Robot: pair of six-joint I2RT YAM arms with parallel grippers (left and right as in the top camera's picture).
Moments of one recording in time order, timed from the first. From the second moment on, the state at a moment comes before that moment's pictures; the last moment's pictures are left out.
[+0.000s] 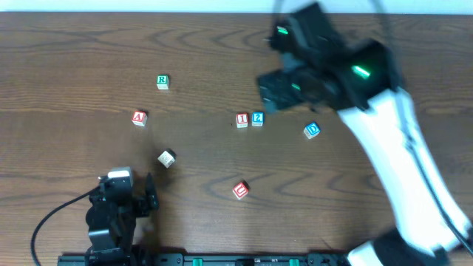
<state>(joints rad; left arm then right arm) 0.11 0.01 0.17 -0.61 0.02 0.01 0.50 1.63 2.03 -1.45 0.05 0.18</state>
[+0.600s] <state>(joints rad) 0.11 0.16 0.17 -0.29 0.08 -0.13 0.35 1.21 1.58 -1.45 0.16 0.16</state>
